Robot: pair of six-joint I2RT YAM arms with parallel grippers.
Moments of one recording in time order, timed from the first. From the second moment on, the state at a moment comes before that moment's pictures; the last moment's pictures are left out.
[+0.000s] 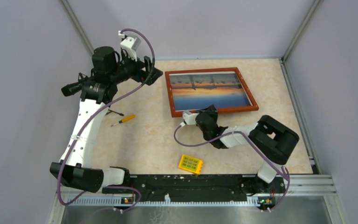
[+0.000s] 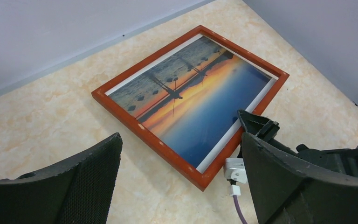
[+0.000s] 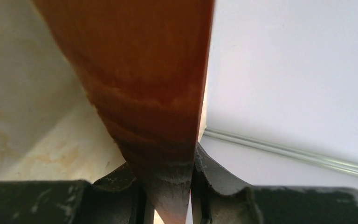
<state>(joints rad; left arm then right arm) -0.19 1.30 1.56 -0.51 0.54 -0.05 0.89 1.67 0.68 0.53 0.76 -1.10</state>
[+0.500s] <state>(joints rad) -0.18 1.28 1.47 -0.50 0.57 -0.02 0.90 1.79 0.74 0.41 0.71 -0.96</state>
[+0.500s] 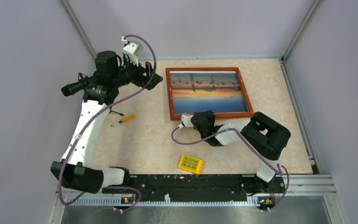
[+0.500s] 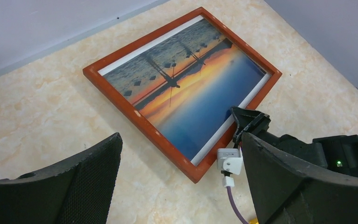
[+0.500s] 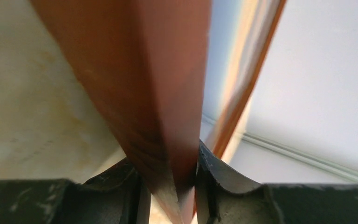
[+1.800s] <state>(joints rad) -0.49 1.47 1.35 -0.62 0.47 0.32 0.16 1.83 1.52 -0.40 -0.48 -0.37</state>
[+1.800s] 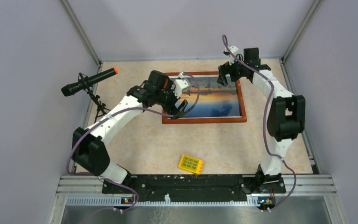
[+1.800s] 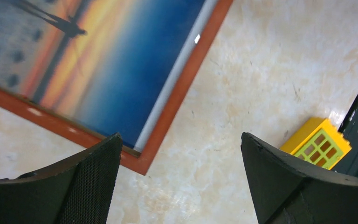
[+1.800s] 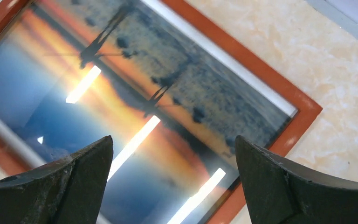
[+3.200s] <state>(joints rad) -0.61 1.73 1.10 -0.53 0.40 0.41 0.12 2.65 2.39 -0.46 -0.22 -0.35</state>
